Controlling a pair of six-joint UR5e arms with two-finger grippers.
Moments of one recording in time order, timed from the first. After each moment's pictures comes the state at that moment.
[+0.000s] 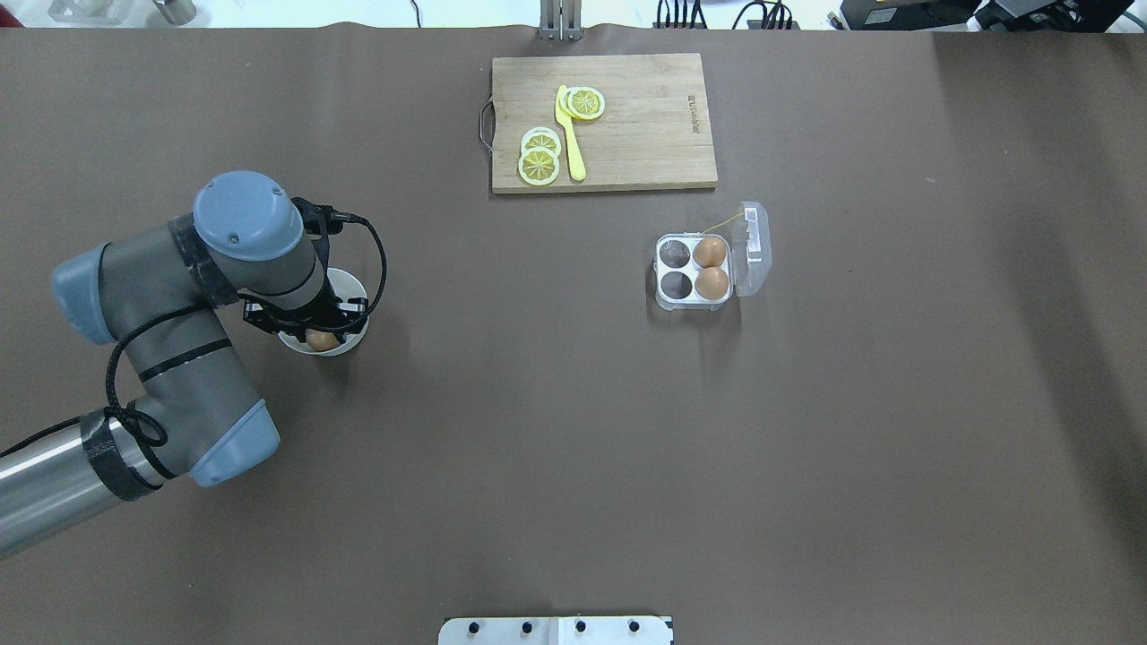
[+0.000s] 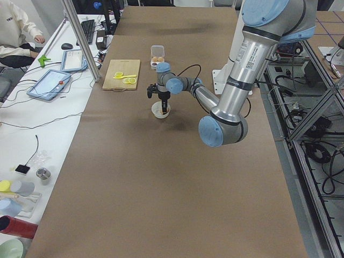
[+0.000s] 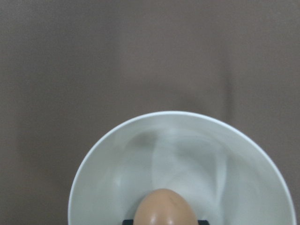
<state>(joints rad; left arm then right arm) -0.65 -2.00 -1.67 -1.60 -1.93 -1.08 1.63 -1.63 1.83 -1.78 2.50 0.03</state>
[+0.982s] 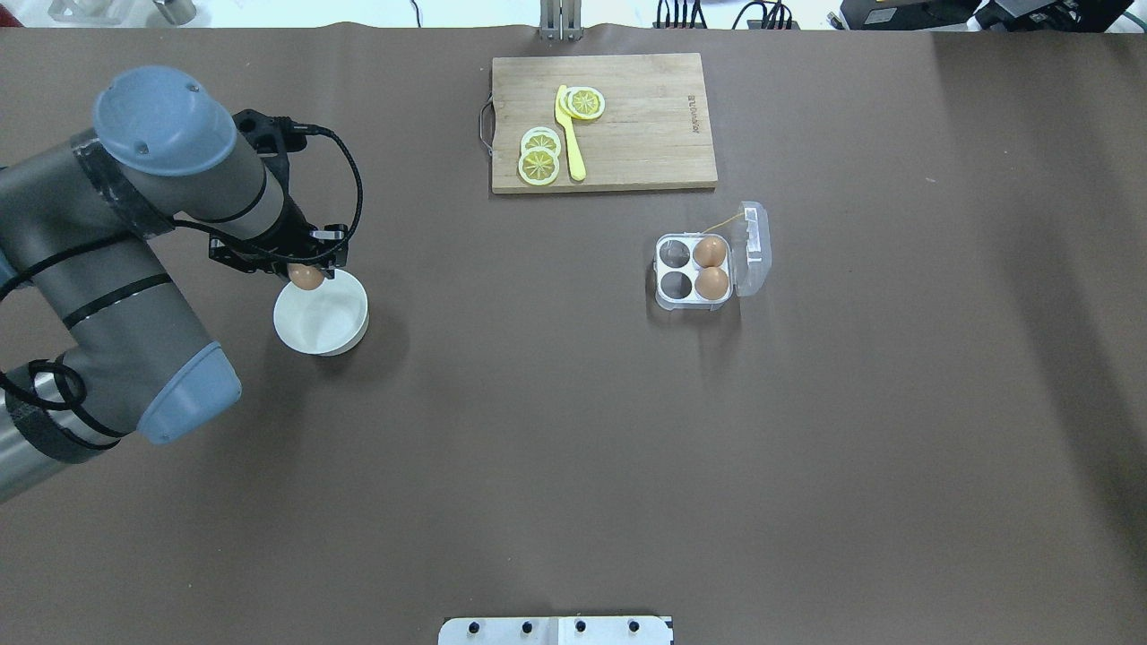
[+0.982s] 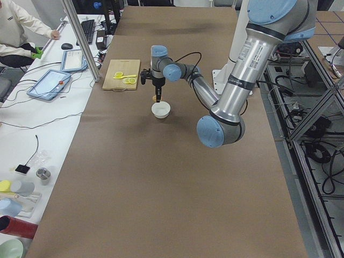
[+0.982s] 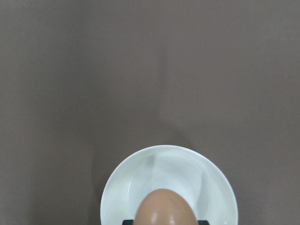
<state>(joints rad) -0.77 -2.04 -1.84 -1.52 -1.95 -1.09 1.63 -1.63 1.83 -1.78 2.51 0.03</state>
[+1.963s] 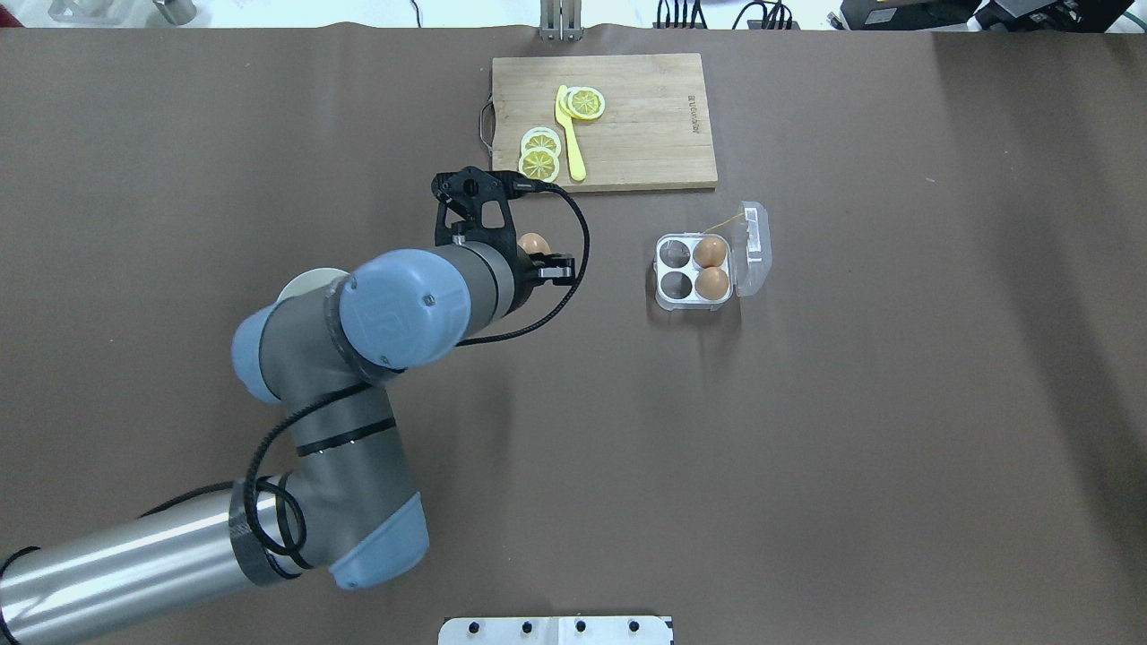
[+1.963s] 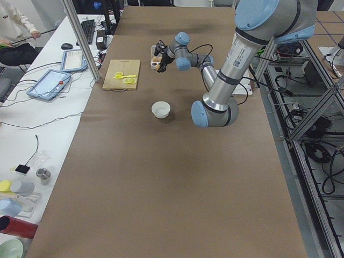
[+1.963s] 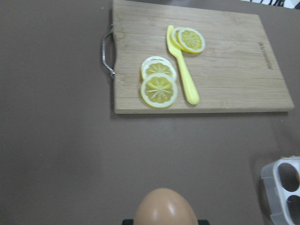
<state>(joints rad) -0.41 -2.28 -1.67 -1.96 -1.34 -1.25 1.63 -1.62 1.84 -1.78 2.54 0.04</state>
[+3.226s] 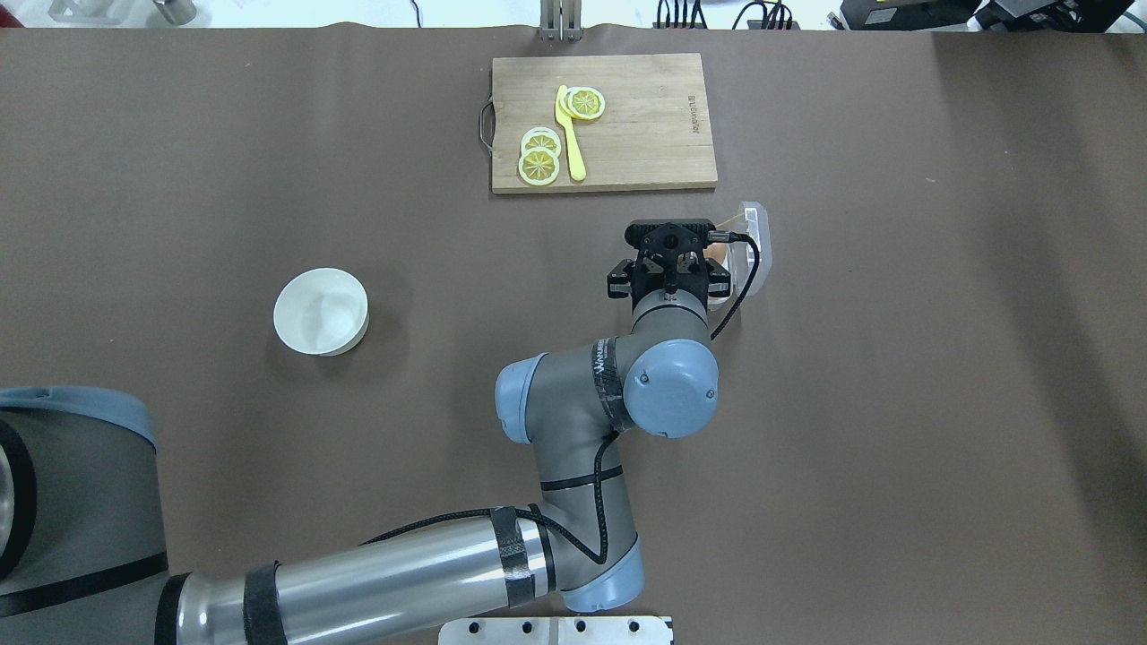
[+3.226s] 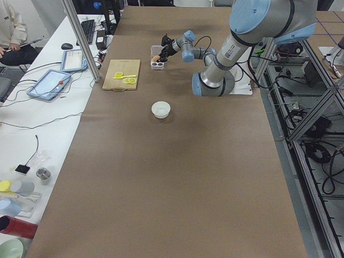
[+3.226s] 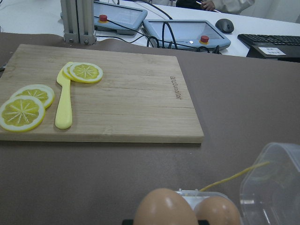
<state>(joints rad) -0.31 -2.67 -1.05 -2.11 -1.00 -1.29 1.58 -1.61 1.83 -1.78 2.54 0.05</state>
